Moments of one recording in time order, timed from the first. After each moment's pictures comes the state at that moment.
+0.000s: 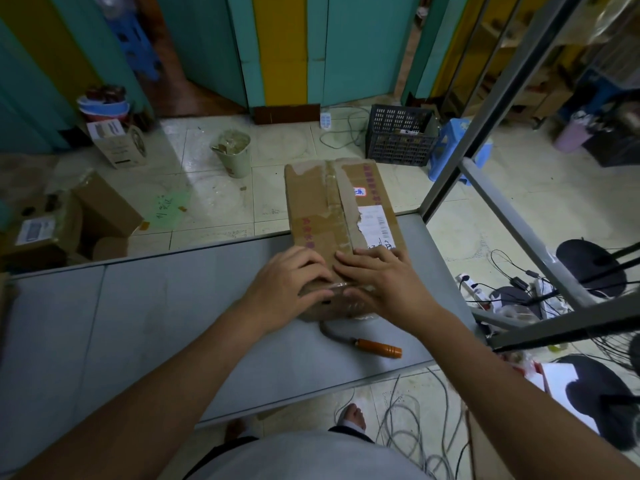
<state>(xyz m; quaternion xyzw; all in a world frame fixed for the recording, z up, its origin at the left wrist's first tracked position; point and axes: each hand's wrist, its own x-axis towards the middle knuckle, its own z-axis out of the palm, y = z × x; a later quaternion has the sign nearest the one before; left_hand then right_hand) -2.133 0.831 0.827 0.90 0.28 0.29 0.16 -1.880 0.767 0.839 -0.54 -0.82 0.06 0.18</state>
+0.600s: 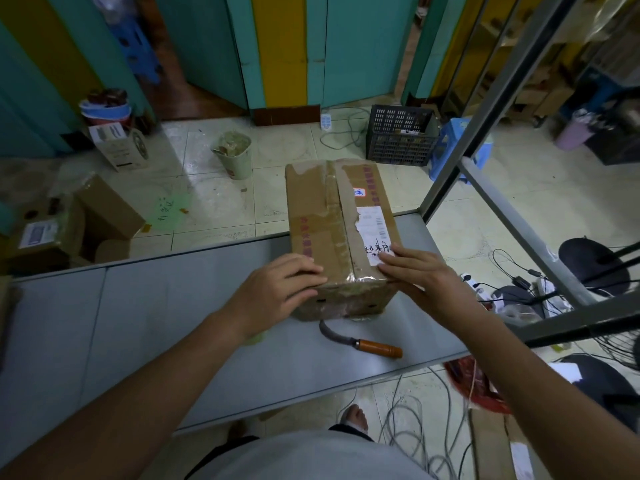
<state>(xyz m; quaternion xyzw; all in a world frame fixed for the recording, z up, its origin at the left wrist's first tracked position) -2.153 0.829 0.825 0.92 0.24 0.28 0.14 -1.813 0.752 0.840 -0.53 -0.81 0.08 0.24</state>
